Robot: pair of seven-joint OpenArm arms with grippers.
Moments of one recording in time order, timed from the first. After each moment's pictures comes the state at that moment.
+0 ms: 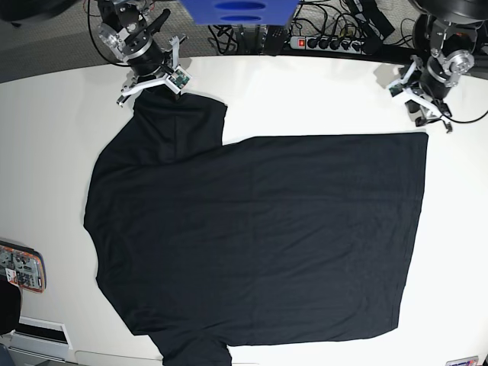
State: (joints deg) left arm 39.3 -34.9 -8.7 96.9 45.4 -21.3 2.3; right arm -39.7 14.9 -4.7 105.4 -29.2 23.8 -13.4
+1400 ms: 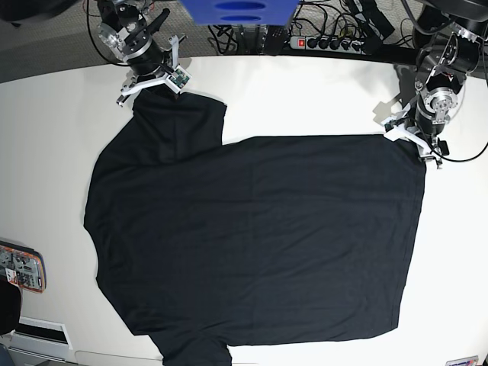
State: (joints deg) left arm 21.5 -41.7 13.3 90.0 42.2 -21.7 24.1; right arm -39.9 15.0 -4.8 105.9 -29.4 24.0 -14.0
